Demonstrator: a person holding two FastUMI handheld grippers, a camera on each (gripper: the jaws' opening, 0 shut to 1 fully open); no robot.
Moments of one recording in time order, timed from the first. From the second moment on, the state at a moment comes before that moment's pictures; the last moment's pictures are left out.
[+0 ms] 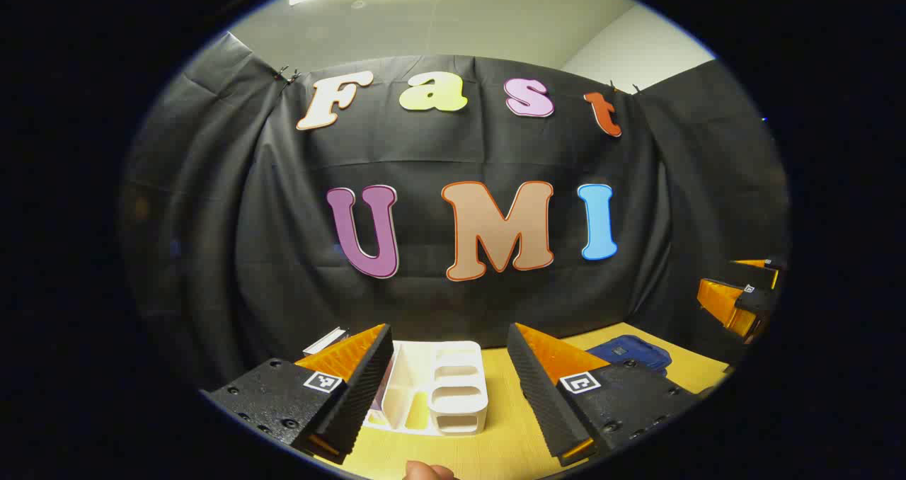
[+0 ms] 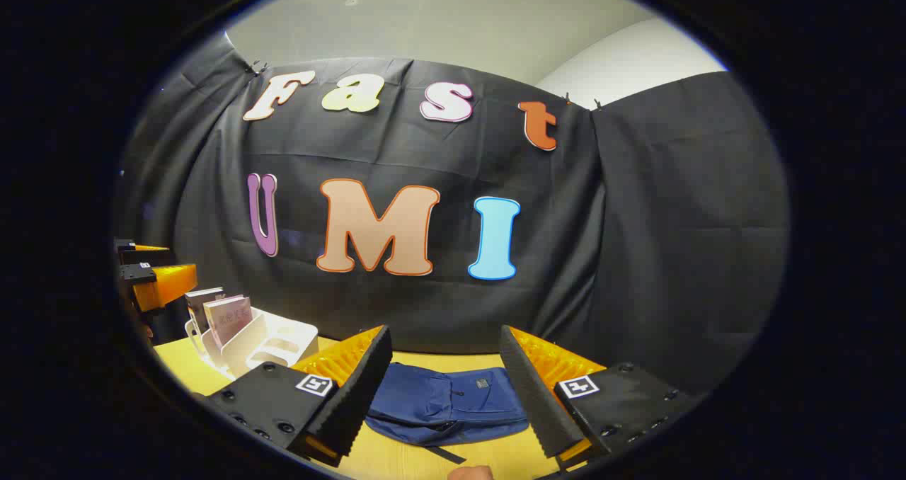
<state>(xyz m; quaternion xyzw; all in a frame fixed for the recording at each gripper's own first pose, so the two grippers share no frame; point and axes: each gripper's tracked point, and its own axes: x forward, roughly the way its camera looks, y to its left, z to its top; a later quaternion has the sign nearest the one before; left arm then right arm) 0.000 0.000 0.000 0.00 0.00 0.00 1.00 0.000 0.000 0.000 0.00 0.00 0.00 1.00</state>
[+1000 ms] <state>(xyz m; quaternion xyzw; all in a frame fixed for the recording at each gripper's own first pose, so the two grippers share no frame) 0.005 0.002 -0.005 0.01 0.02 0.01 1.00 0.023 0.011 0.001 -0.01 0.00 0.04 1.00</state>
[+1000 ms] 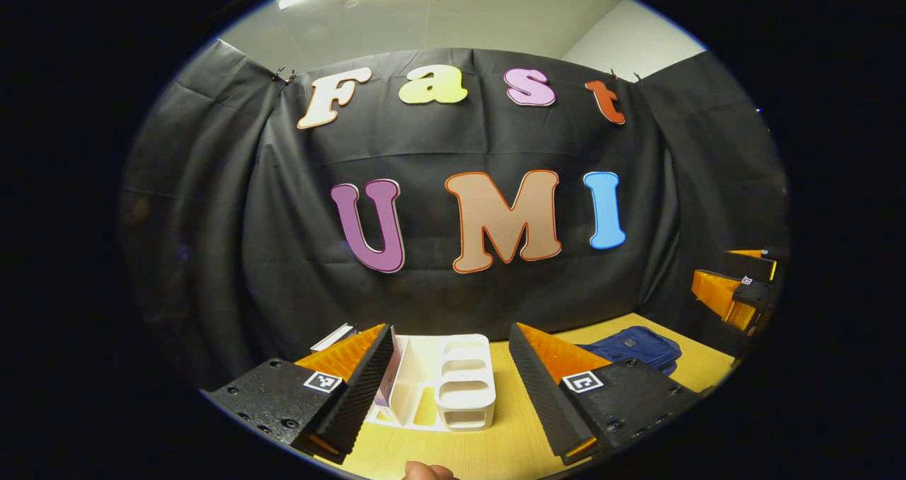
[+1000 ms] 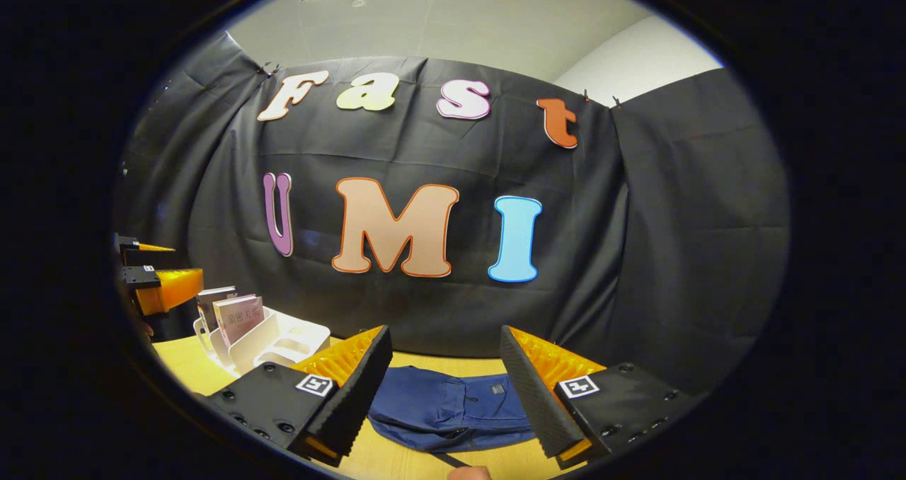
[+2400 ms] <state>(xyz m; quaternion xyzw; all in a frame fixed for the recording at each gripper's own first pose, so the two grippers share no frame) 0.056 0.076 -0.057 0.04 0.07 0.06 0.99 0.086 0.128 -0.302 -0.55 0.10 0.27 0.78</state>
